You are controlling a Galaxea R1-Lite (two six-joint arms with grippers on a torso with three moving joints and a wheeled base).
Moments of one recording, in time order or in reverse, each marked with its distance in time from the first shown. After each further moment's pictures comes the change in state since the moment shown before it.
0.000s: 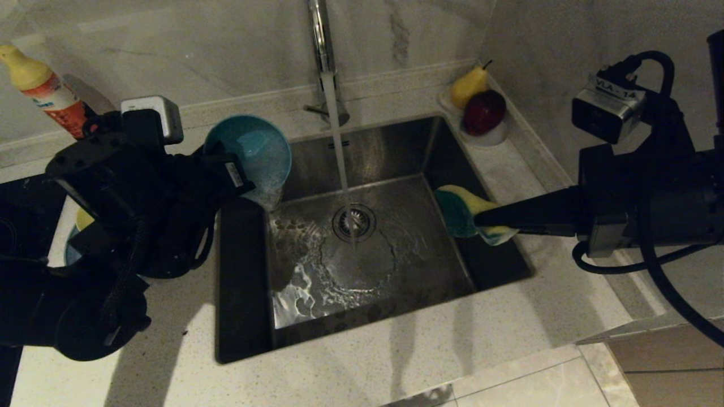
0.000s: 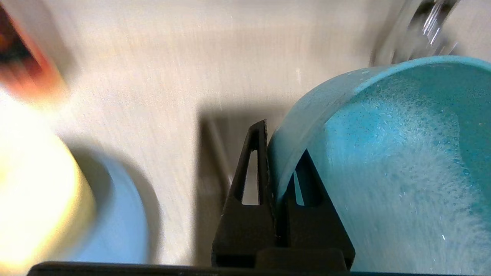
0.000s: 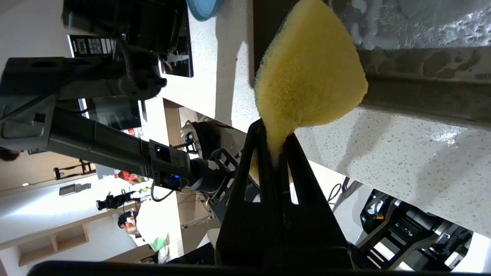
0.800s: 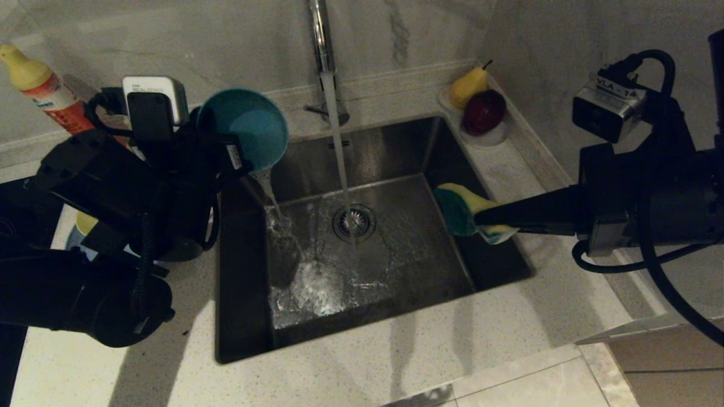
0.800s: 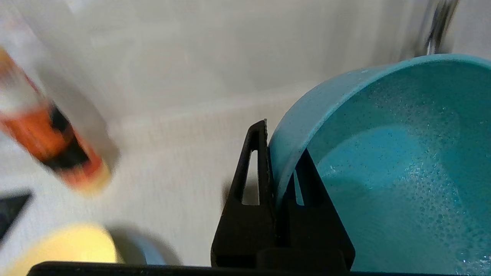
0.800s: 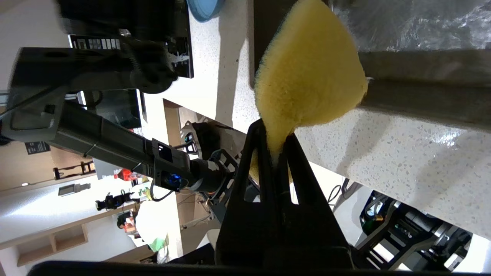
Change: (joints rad) left arm 0.001 0.069 -0.059 -0.251 -0.024 0.266; right arm -0.002 -0.002 0.002 -0.005 0.002 -0.002
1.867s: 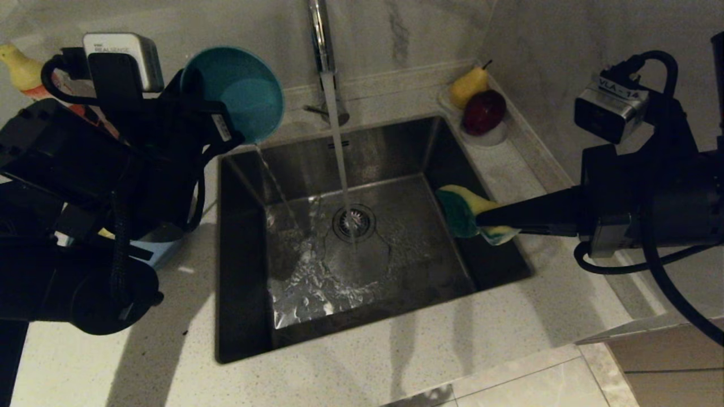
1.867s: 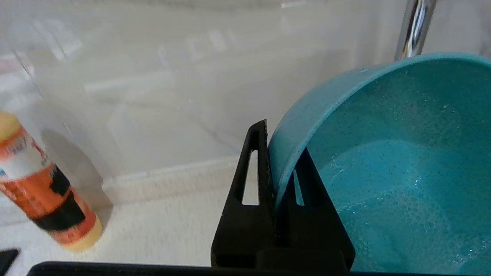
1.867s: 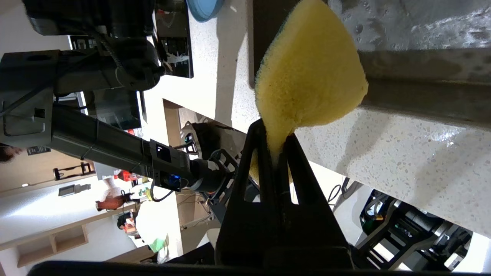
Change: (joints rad) left arm 0.000 -0.045 -0.047 0.001 -0.078 0.008; right arm -0.001 -0.006 0.007 -0.001 -0.001 0.001
